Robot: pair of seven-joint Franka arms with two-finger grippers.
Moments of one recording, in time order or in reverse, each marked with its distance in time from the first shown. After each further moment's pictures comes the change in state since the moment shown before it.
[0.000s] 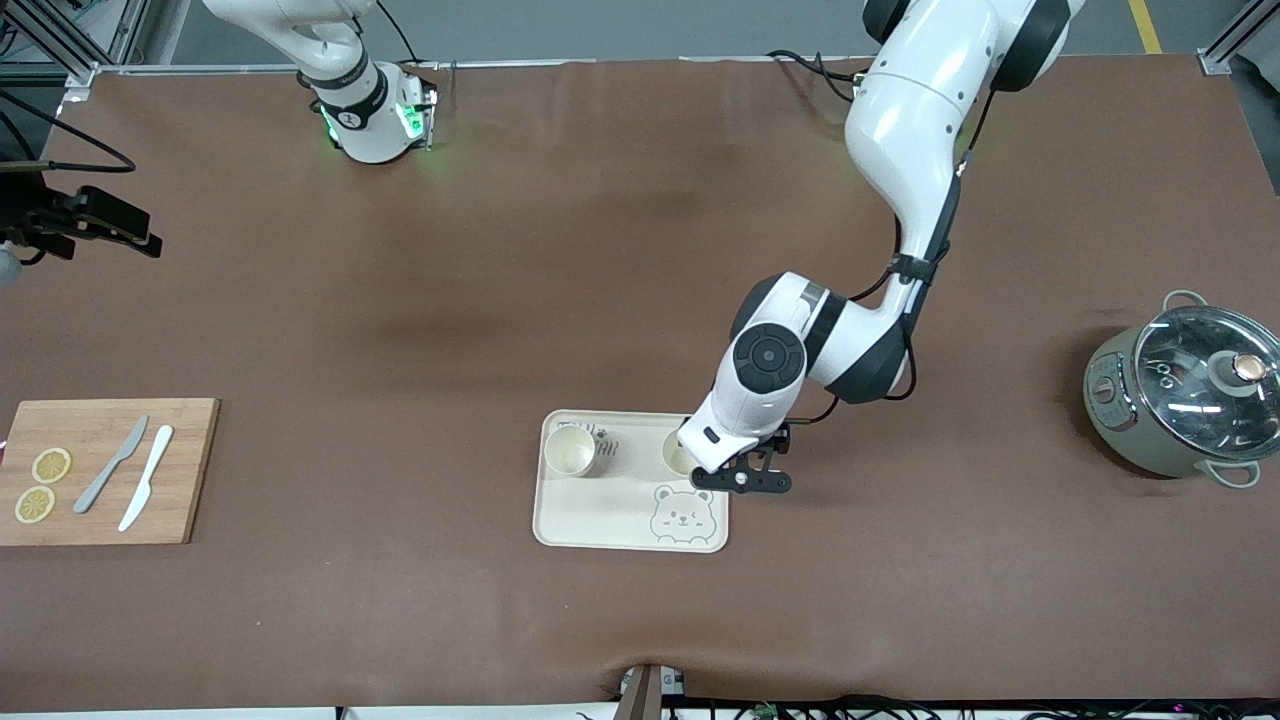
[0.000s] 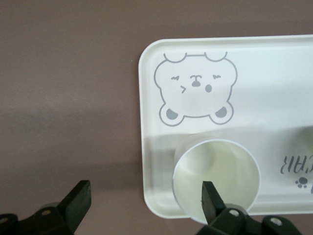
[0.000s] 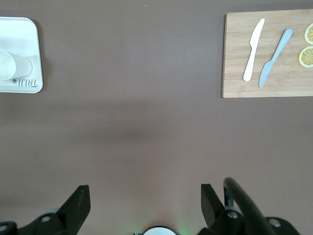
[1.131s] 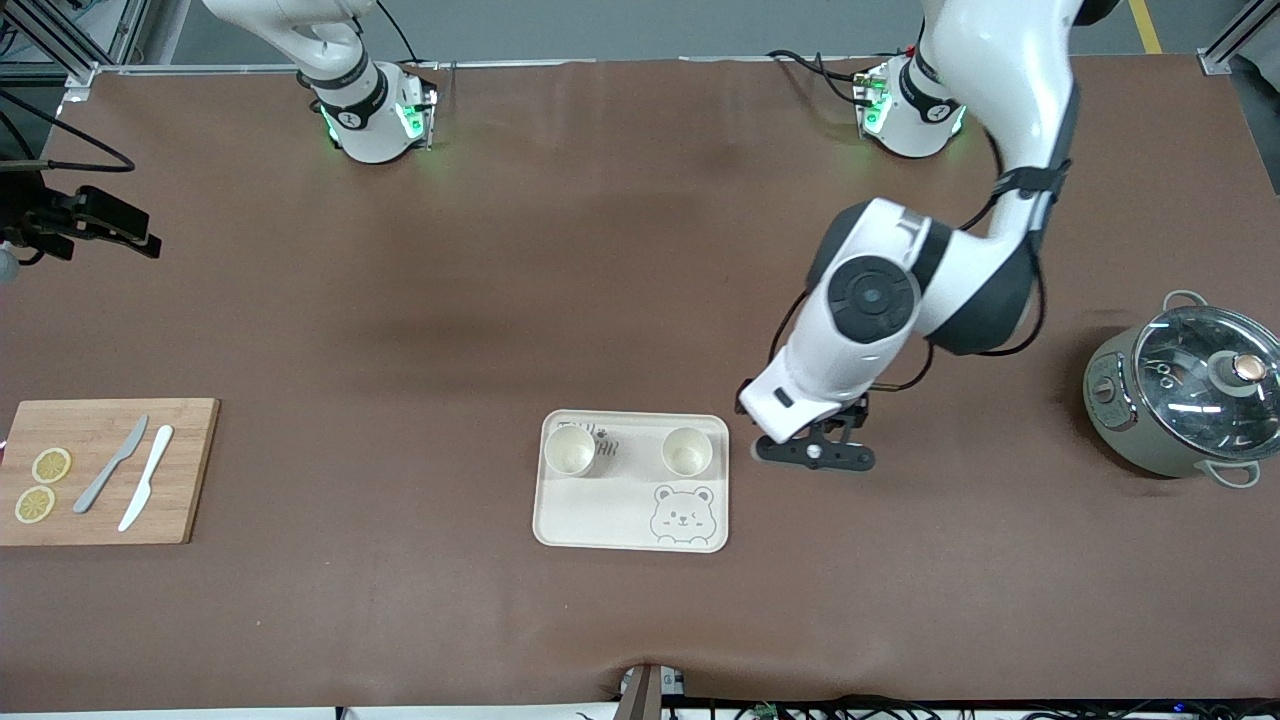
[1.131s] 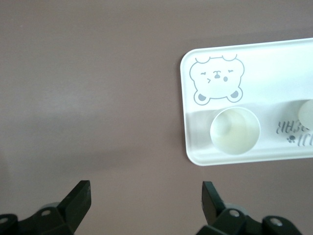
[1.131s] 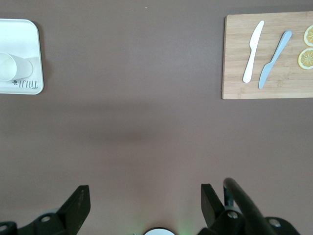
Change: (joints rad) left arm 0.078 -0.229 -0.046 -0.044 0.075 -0.231 0.076; right arm 0.000 -0.001 0.000 0.000 0.000 0.003 0.000
